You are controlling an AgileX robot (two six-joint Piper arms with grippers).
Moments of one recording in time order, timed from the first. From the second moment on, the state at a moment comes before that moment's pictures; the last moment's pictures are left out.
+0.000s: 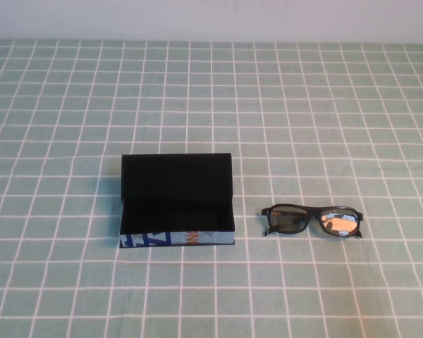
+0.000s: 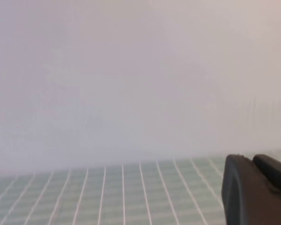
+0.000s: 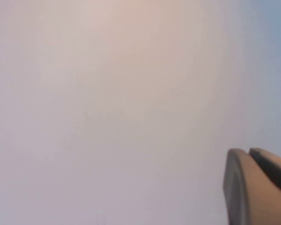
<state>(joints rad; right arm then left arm) 0.03 -0.01 0.03 0.24 -0.37 -0.05 -0.12 -0.01 0.03 0.08 -0.14 -0.01</state>
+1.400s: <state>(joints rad) 0.03 0.48 -0.97 -0.10 0.43 0.40 -0.12 0.27 -0.68 0.17 0.36 -0.38</state>
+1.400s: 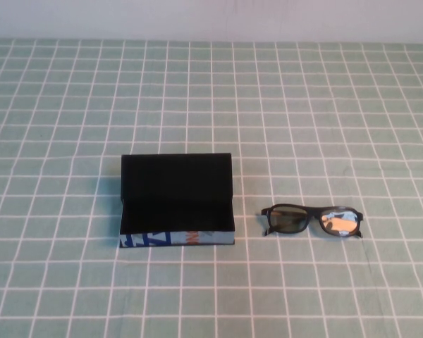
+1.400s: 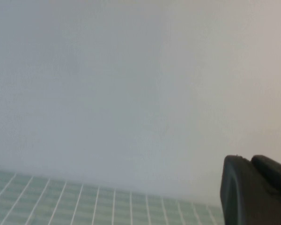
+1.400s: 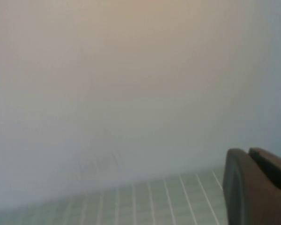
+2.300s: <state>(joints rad) 0.42 1.36 -1.27 0.05 1.05 -0.56 -0.12 0.65 -0.68 -0.19 0.68 0.01</state>
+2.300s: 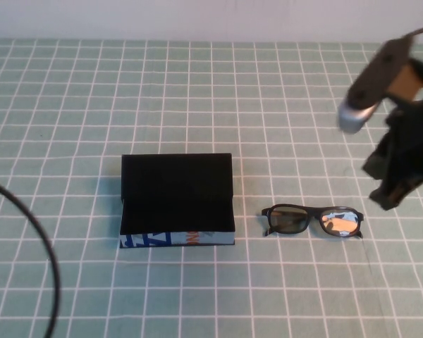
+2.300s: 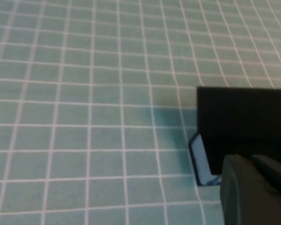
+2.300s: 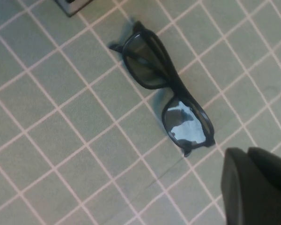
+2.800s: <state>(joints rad) 0.44 1.65 -1.29 0.08 0.98 -0.78 -0.12 0.94 -0.68 -0.43 0.67 0.31</state>
